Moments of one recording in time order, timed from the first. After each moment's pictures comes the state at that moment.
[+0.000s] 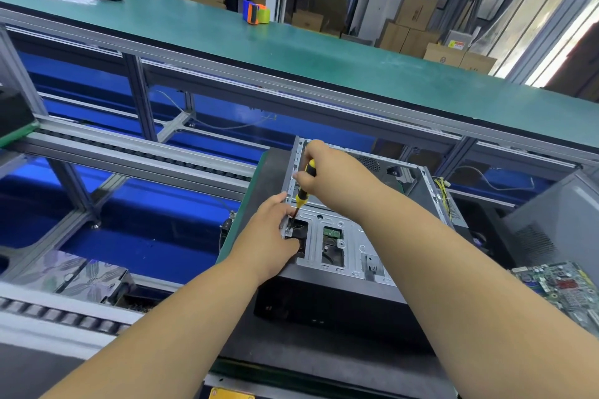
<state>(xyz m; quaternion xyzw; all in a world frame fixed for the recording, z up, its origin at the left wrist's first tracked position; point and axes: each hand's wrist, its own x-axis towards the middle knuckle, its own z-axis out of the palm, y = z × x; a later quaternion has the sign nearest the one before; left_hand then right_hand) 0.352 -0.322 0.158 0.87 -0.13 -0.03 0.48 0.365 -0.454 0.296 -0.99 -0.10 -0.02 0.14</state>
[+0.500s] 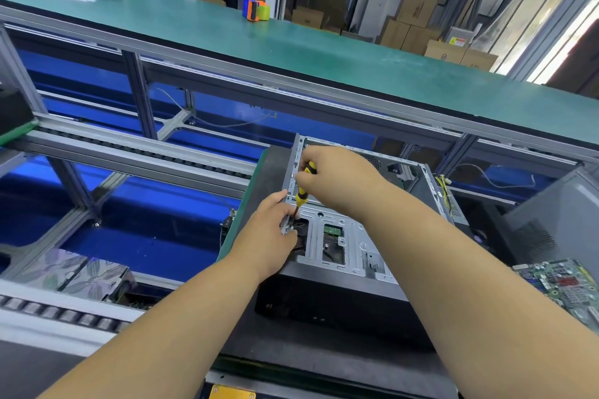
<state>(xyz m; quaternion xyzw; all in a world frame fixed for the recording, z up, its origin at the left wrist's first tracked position) 0.352 -0.324 0.159 0.87 -0.13 -0.01 0.48 0.361 -0.455 0.299 -0.99 -0.10 -0.02 0.11</state>
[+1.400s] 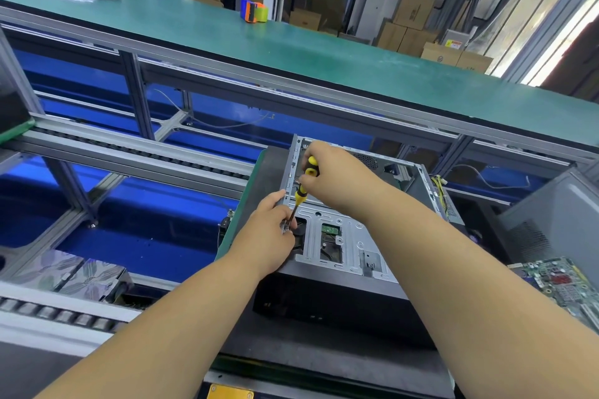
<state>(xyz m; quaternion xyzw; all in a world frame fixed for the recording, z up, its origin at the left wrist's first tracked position) 0.353 -0.327 0.160 0.87 -0.13 -0.02 0.47 0.359 -0.457 0.296 -0.98 -0.09 -0.02 0.17</state>
